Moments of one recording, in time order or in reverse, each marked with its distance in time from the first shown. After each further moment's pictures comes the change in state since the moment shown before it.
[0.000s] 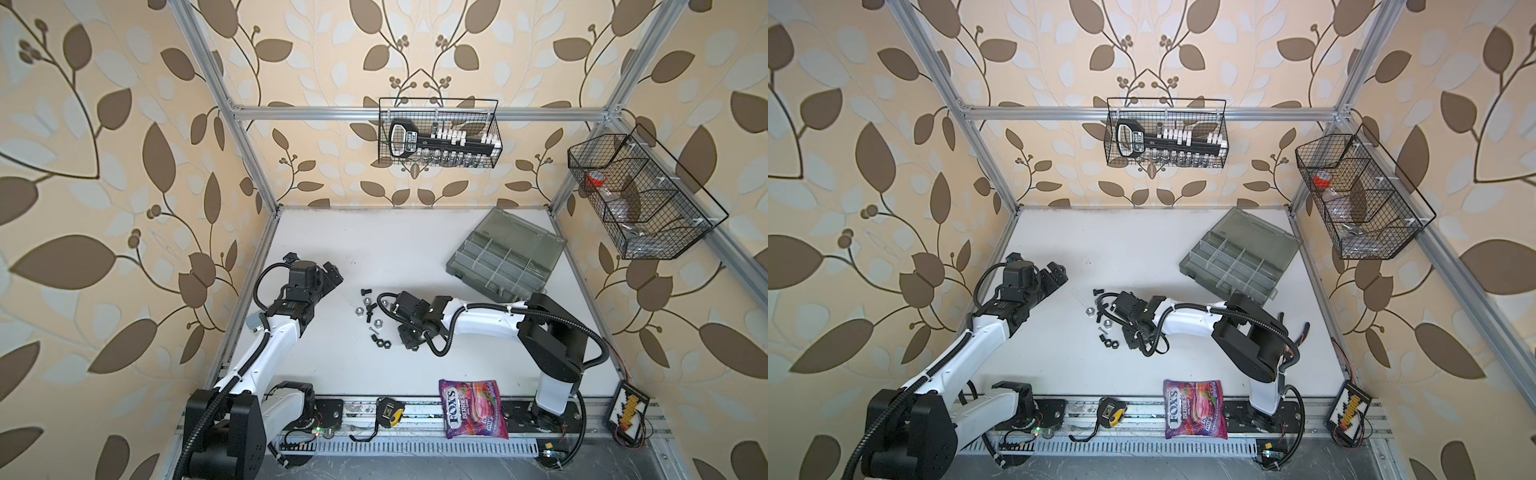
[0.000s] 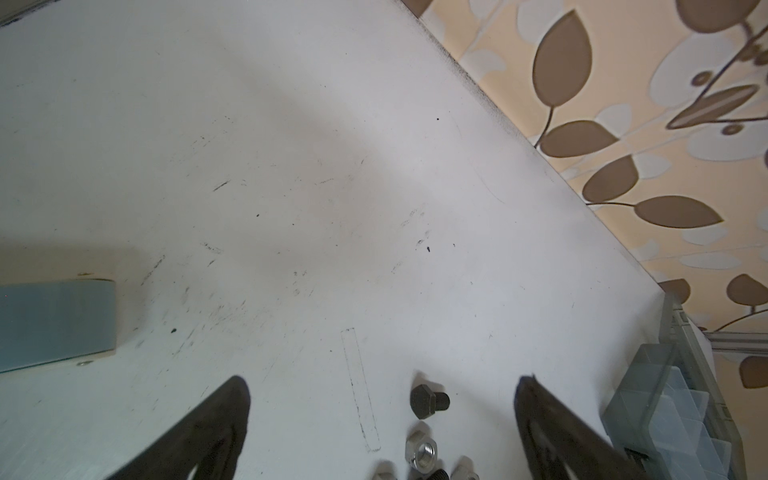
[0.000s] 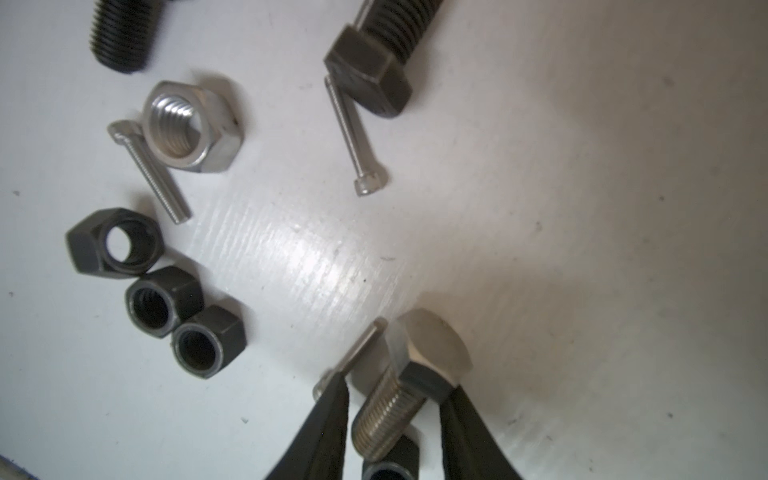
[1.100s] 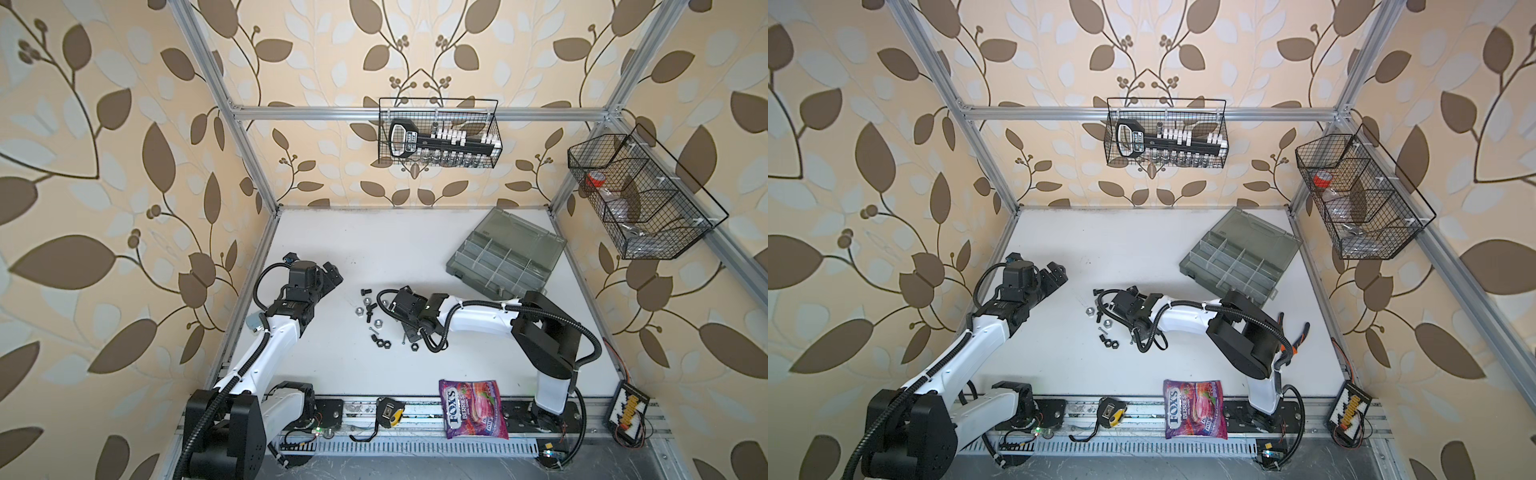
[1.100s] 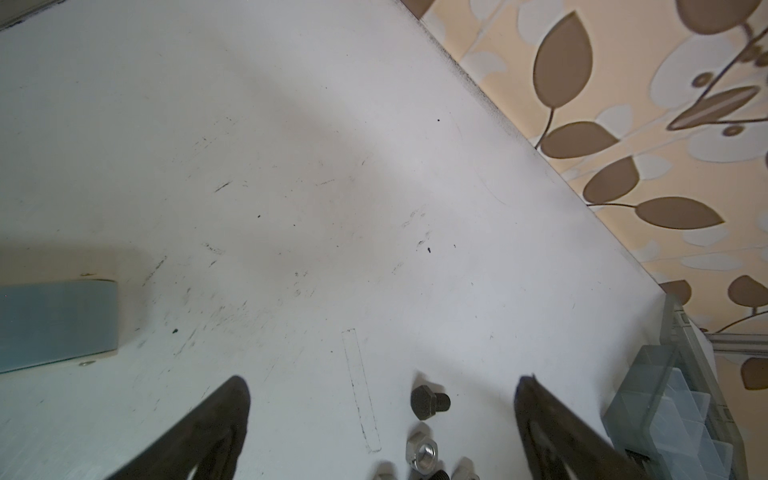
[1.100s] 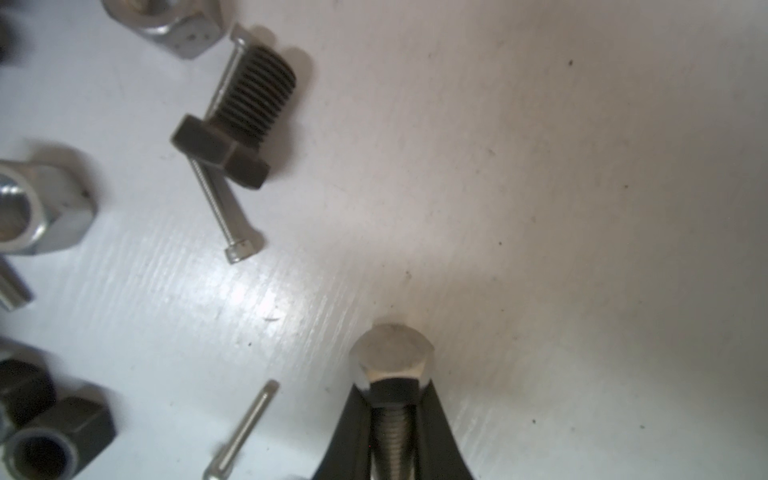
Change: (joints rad) left arm 0.000 -0.001 0.000 0.000 -0.003 0.000; right arm -0.013 0.034 0.032 -0.060 0.202 -0.011
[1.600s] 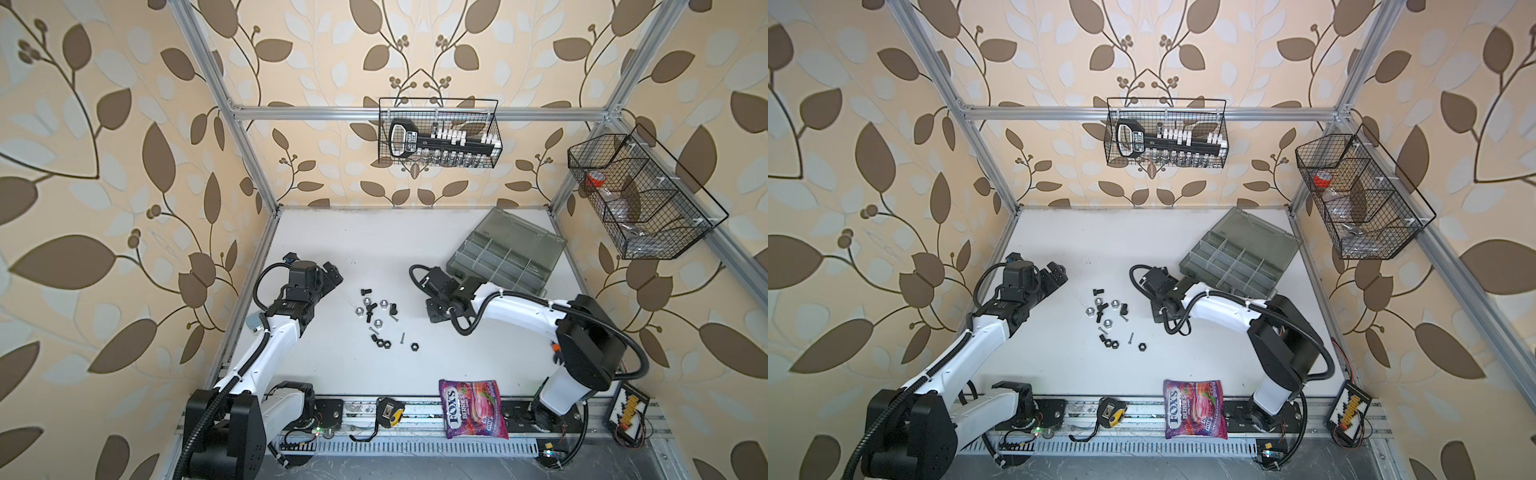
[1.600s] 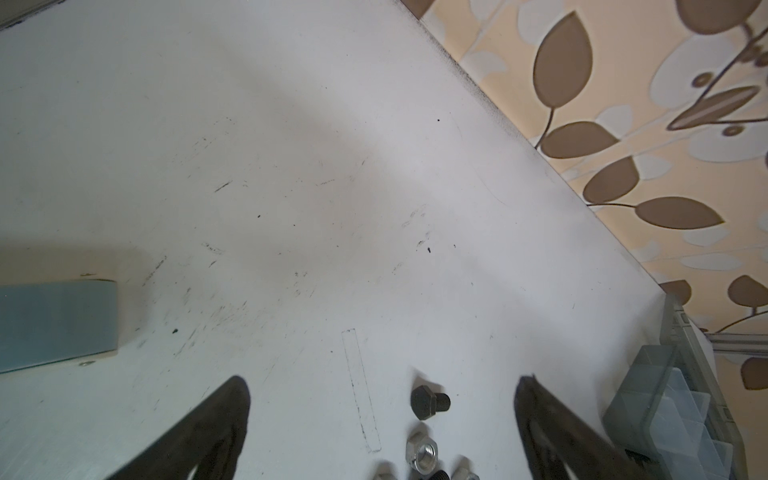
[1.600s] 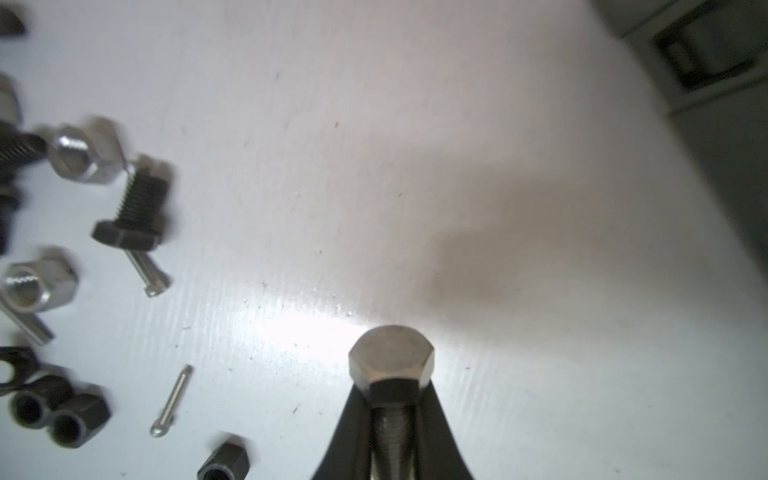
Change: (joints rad) left arm 0.000 0.000 0.000 0.000 0.000 0.000; right arm -0.230 -0.270 -0.104 -0.035 -0.059 0.016
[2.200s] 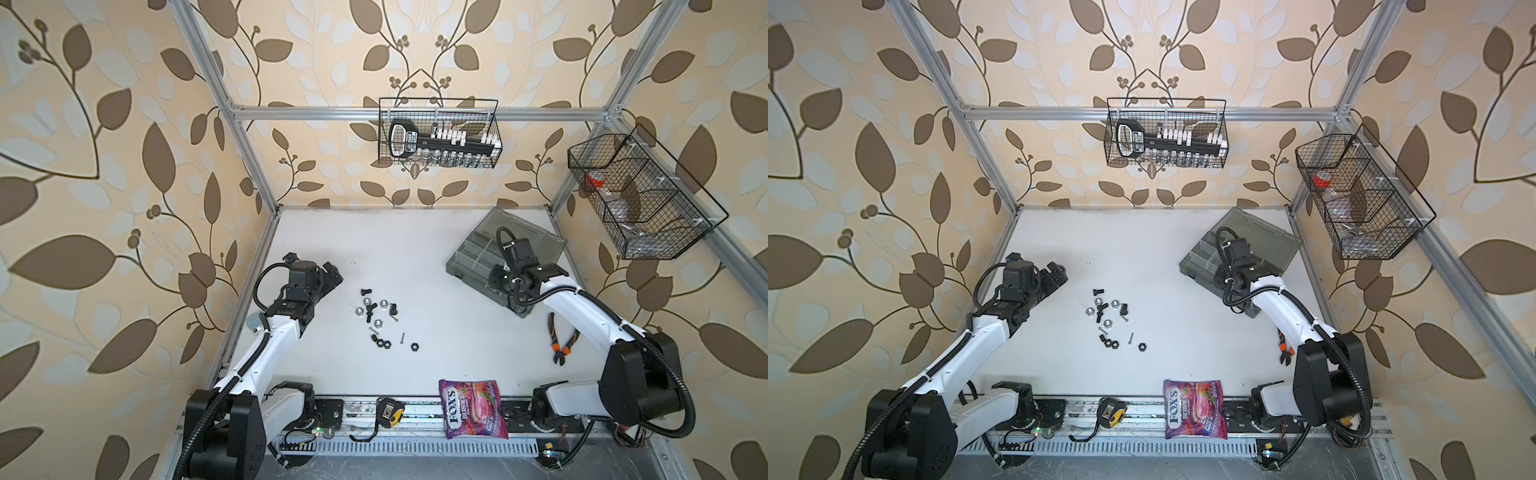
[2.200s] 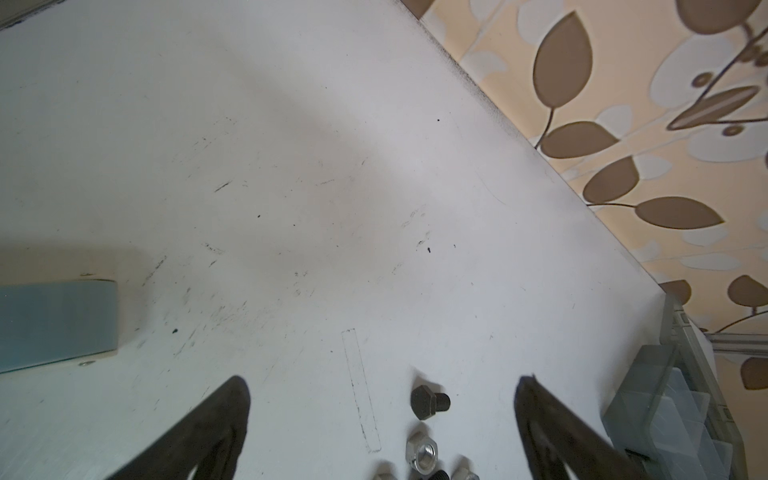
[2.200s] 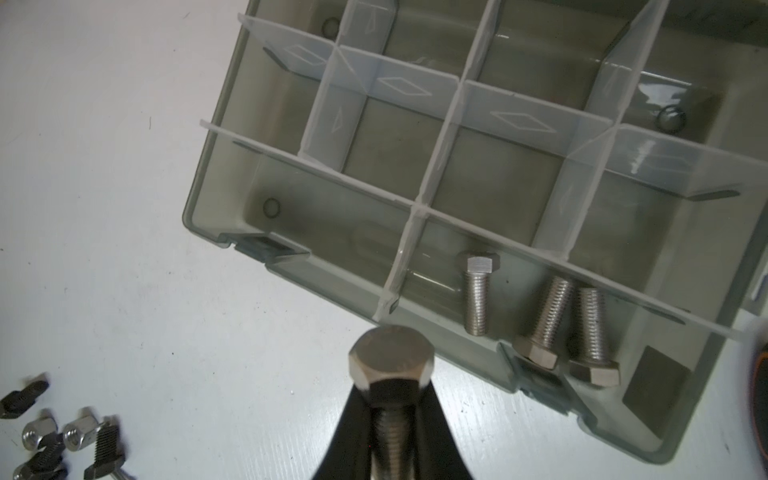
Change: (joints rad) left arm 0.000 0.000 0.000 0.000 0.000 0.000; right arm -0.567 -0.238 -0.115 0.043 -0.123 0.000
